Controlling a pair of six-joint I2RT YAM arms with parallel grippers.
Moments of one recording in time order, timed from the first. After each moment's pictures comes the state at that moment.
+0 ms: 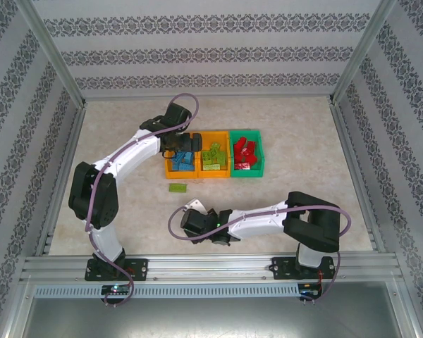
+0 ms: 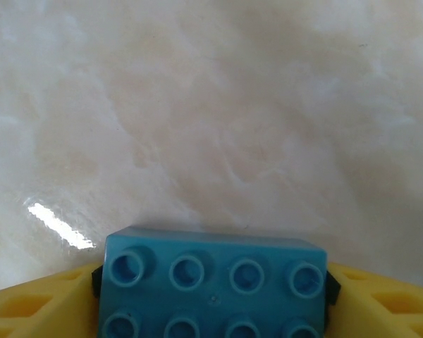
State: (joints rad) left arm -0.44 1.81 1.50 -0.73 -0.05 -0.45; right arm 1.28 1.73 0.89 -0.28 0.31 0.56
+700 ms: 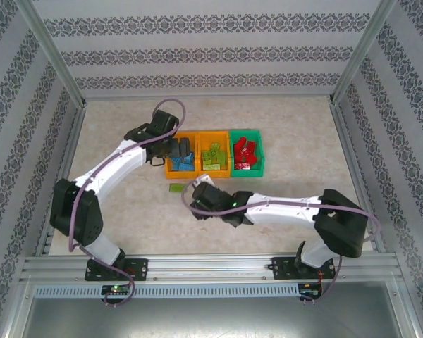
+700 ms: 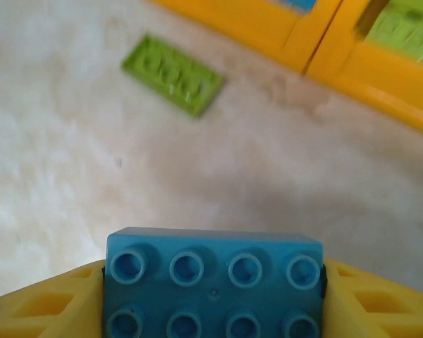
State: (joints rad) left arm -0.41 1.58 1.30 -0.72 -0.14 -0.47; right arm 1.07 1.53 0.90 -0.27 0.22 0.49
